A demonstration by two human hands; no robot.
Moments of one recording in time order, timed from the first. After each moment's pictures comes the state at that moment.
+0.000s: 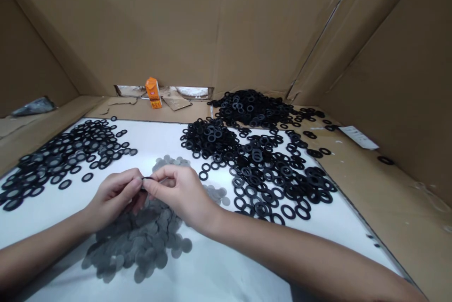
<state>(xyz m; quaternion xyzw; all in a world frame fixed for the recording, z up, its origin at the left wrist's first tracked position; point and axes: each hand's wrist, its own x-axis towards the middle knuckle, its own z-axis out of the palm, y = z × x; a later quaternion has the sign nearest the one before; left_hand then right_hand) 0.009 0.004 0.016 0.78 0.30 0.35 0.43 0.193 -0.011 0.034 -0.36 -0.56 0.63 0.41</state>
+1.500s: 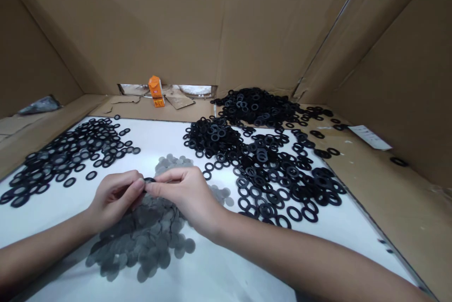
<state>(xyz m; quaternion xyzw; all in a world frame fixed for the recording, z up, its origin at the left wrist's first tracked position) 0.010 0.002 0.017 0.80 0.32 0.39 0.31 0.193 -0.011 0.035 -0.41 -0.46 0.67 0.41</state>
